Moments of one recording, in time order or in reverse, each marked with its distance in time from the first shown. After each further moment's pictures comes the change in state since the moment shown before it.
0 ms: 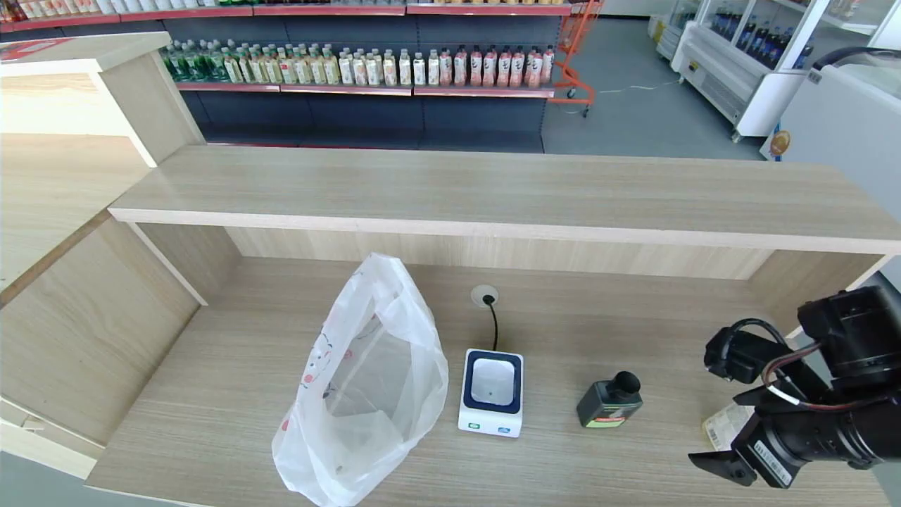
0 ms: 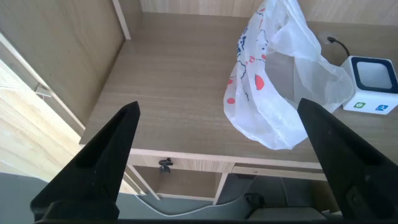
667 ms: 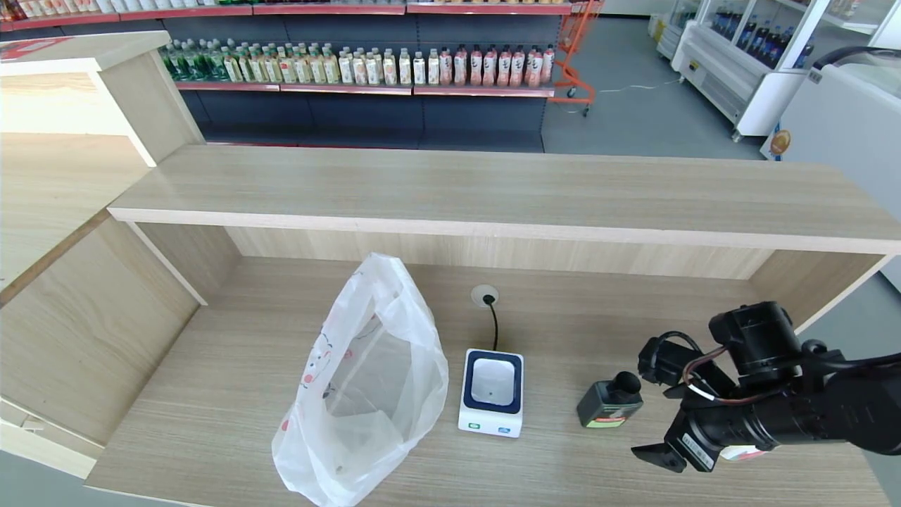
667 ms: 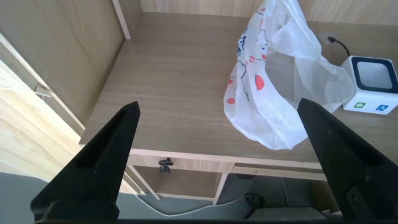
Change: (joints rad) left arm 0.000 0.000 0.000 0.000 0.000 0.000; right arm 0.034 0.281 0.000 -0.274 0.096 -0.087
